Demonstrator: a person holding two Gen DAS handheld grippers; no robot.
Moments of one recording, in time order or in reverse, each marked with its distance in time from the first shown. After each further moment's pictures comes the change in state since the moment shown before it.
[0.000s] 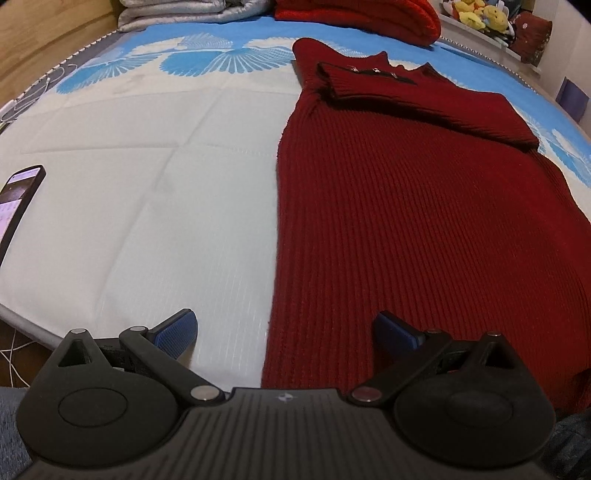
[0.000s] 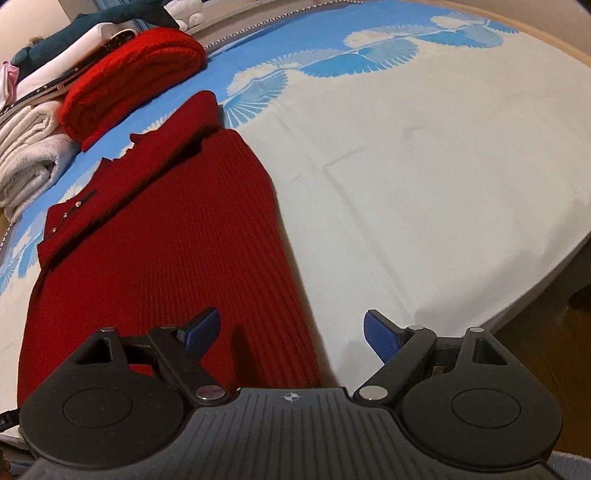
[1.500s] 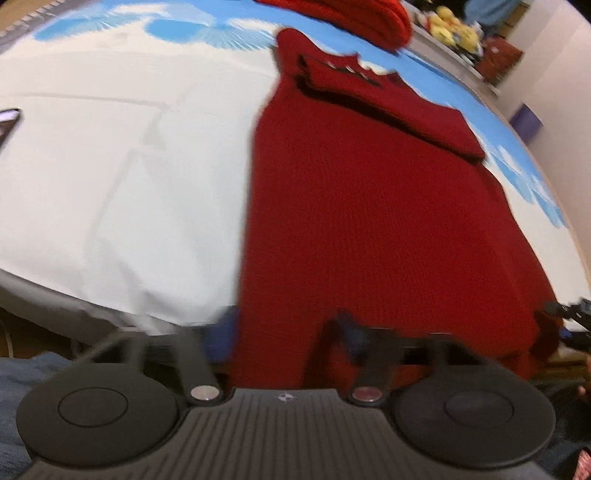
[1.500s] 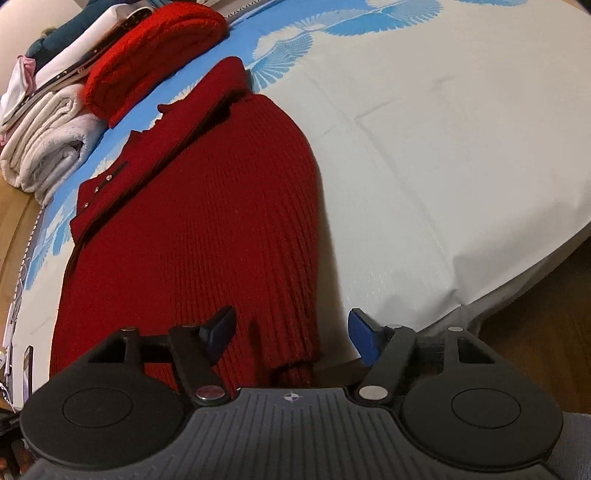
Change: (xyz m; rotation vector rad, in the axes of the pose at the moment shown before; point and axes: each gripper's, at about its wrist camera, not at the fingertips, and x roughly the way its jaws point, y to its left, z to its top) left arm -0.005 0.047 -0.004 -0.071 0.084 -0.279; right arm -0.005 0.000 -0.010 0.019 0.115 0.121
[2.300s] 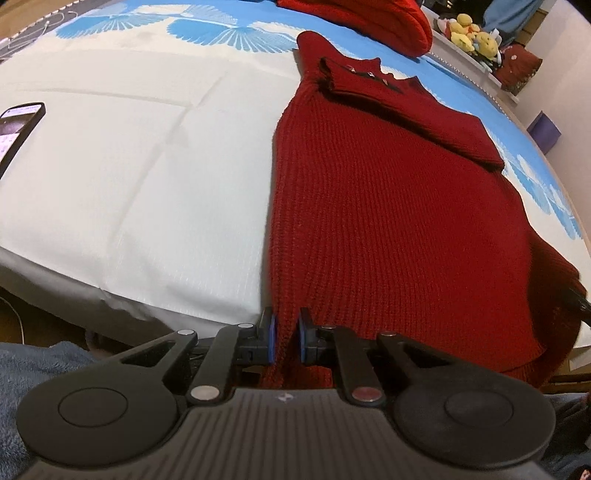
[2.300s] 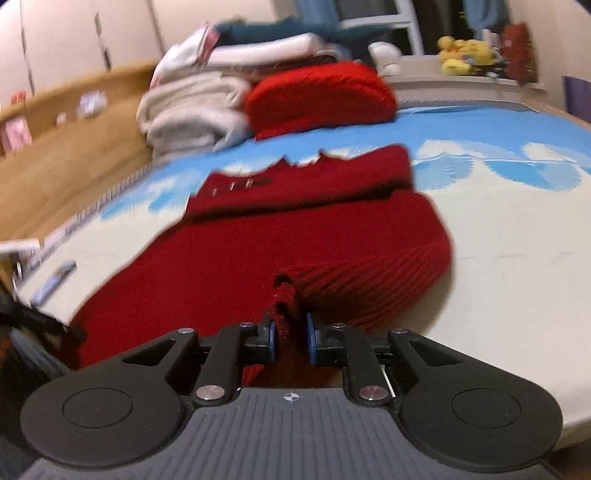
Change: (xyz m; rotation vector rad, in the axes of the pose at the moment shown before) left arm 0.006 -0.006 -0.003 -0.046 -0.037 0.075; right arm -0.002 0.080 -0.030 -0.600 -0.259 0.207
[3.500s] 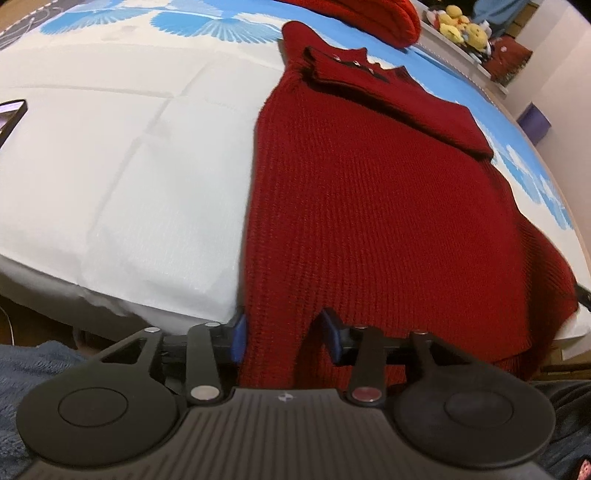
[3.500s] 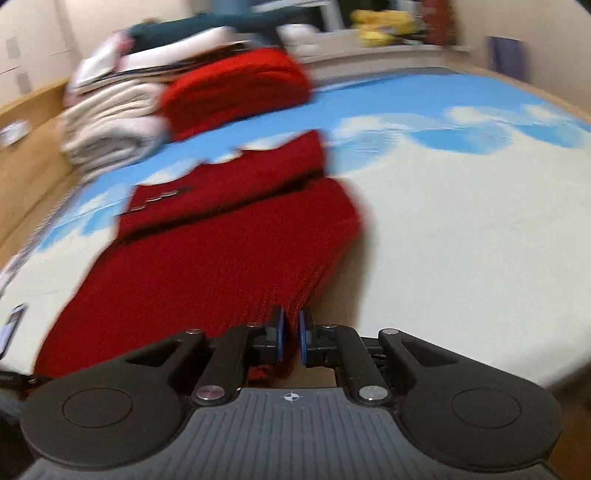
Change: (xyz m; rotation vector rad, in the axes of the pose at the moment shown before) left arm -0.002 0.005 -0.003 0.027 0.028 -0.044; right arm -0.046 -0.068 0.013 0.277 0.101 -0.314
